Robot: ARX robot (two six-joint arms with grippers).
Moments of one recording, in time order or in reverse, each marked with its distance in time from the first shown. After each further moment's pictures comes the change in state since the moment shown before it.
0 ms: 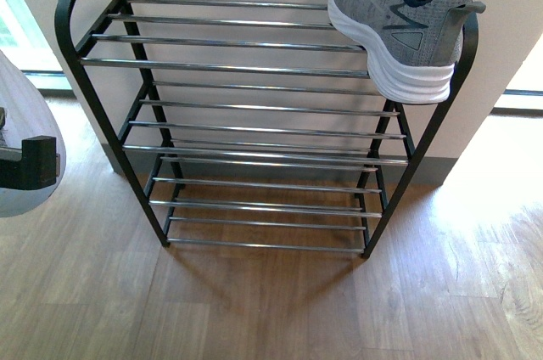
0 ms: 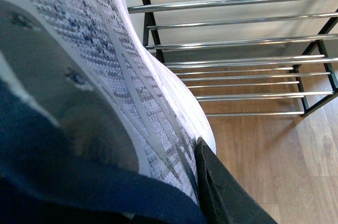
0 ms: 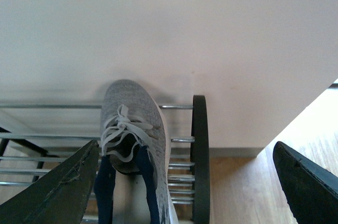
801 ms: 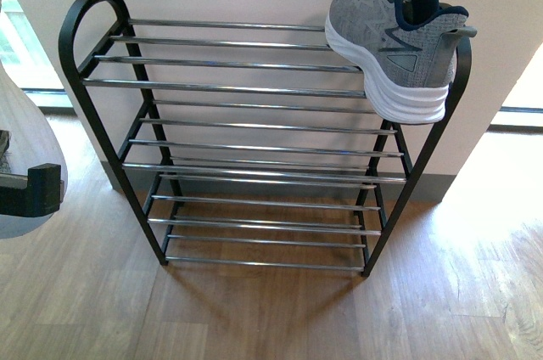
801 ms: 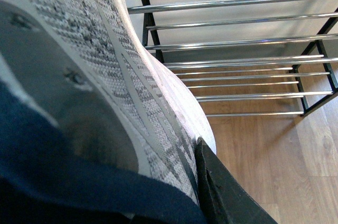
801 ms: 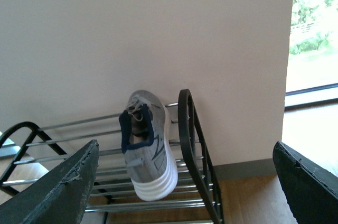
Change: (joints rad) left arm 0.000 0.000 0.000 0.000 0.000 0.000; right arm -0.214 -0.918 -0.844 0.233 -0.232 0.157
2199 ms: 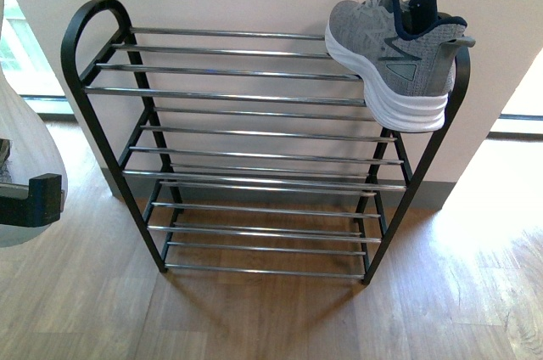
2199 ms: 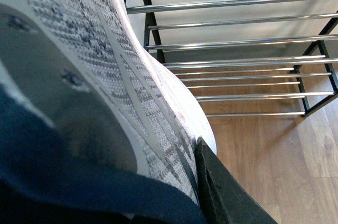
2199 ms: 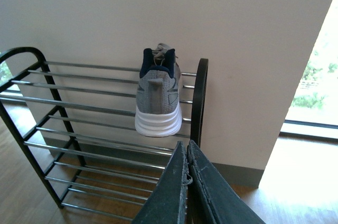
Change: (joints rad) left arm 0.000 0.000 0.000 0.000 -0.001 0.000; right arm 0.199 -0.432 -0.459 0.101 0.093 -0.277
